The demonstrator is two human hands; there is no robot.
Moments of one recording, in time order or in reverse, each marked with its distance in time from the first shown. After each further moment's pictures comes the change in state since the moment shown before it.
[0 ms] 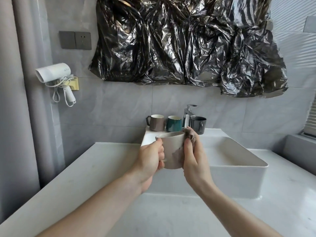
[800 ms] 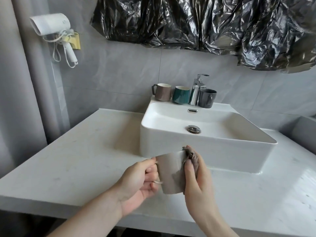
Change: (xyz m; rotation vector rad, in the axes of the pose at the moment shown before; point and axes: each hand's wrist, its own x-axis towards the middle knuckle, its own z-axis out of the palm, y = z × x) left_hand -0.063 -0.091 -0.042 -0.280 -0.032 -0.470; right_hand -0.128 0.015 -0.013 -0.018 -0.101 0.189
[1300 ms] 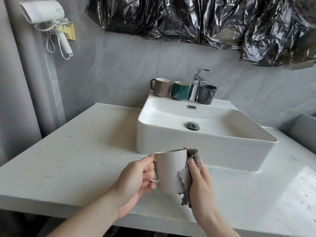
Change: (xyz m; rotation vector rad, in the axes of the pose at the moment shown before) left_hand 0.010 -0.011 0.002 0.136 0.022 0.172; right_hand 0.007 0.008 -0.009 0.271 -0.033 0.368
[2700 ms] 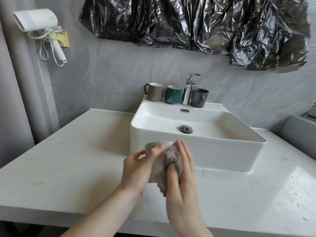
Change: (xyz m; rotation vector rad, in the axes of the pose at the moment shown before) left_hand 0.032 -0.007 0.031 0.003 0.201 0.296; right_hand -0.010 0.006 0.021 -0.263 0.040 -0.457
